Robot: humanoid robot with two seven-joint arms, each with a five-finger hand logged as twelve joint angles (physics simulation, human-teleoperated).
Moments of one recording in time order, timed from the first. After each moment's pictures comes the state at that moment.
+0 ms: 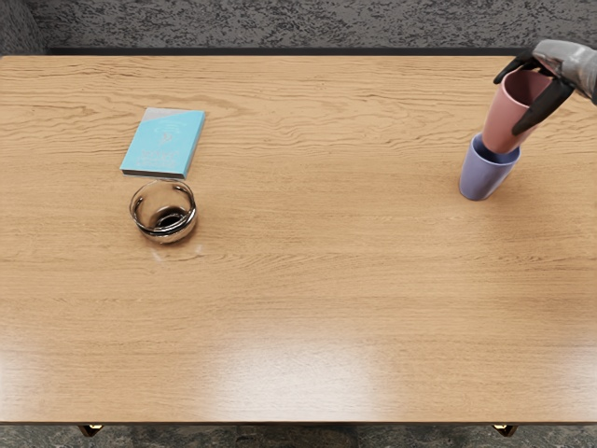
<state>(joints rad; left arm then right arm) 0.01 0.00 0.02 -0.29 0.14 0.14 0.22 1.28 -0.84 0.28 1.31 -0.82 0.04 -0.61</state>
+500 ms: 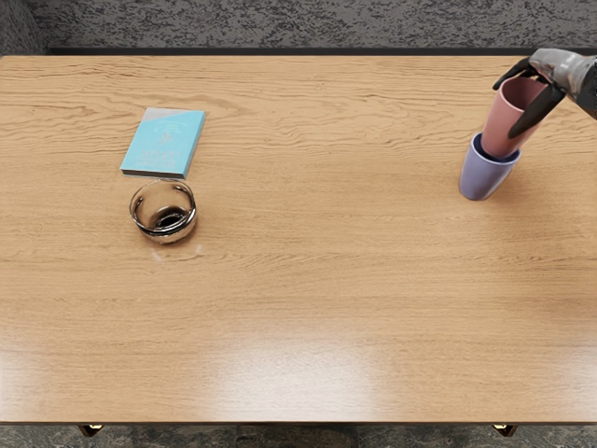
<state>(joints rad) 0.01 0.00 0.02 -0.29 0.14 0.14 0.22 1.26 -0.74 0.28 1.17 -0.82 0.04 -0.61</state>
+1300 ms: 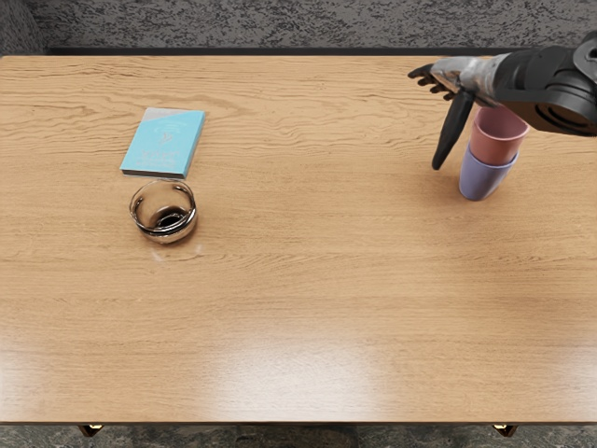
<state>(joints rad) 0.01 0.00 0.02 -0.29 0.14 0.14 0.22 1.34 -0.56 0.29 1.15 -0.72 0.21 -0.61</state>
